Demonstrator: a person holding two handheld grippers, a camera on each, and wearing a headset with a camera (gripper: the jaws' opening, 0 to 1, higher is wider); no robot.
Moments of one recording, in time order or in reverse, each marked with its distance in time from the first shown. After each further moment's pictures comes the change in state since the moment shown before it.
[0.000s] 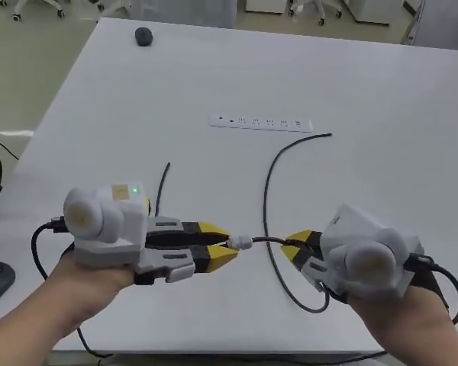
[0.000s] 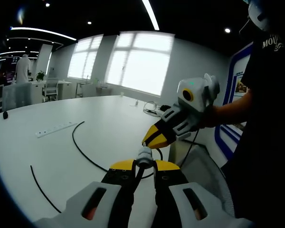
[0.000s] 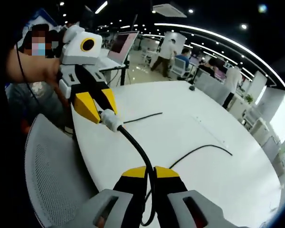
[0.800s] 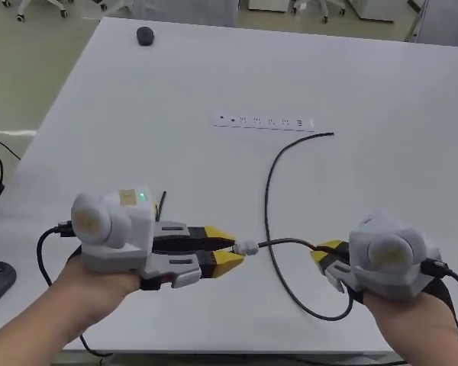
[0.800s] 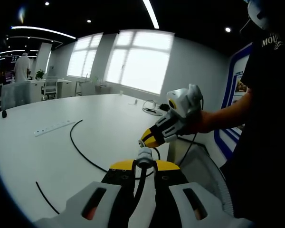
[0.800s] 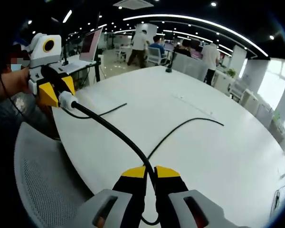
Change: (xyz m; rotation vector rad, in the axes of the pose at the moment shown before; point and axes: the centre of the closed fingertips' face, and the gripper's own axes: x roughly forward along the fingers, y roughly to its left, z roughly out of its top) left arm 0.008 -0.004 -0.002 -0.006 0.012 -0.002; right arm 0.004 -0.037 -0.053 0.187 0.062 -0.105
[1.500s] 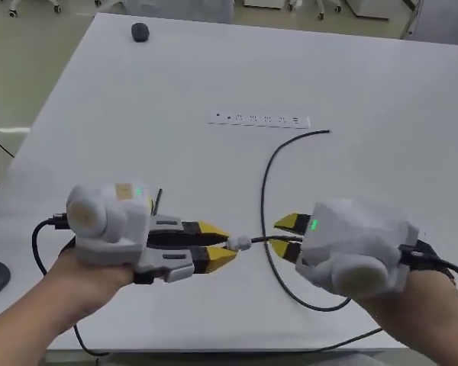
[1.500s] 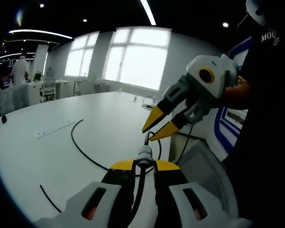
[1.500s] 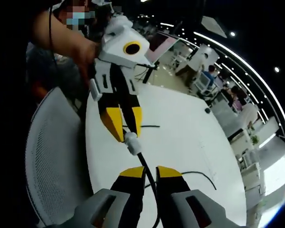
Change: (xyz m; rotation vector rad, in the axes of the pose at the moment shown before) left arm -0.001 0.004 -0.002 0.044 0.038 -0.007; right arm -0.024 0.083 0.083 -0.647 -0.038 0.189
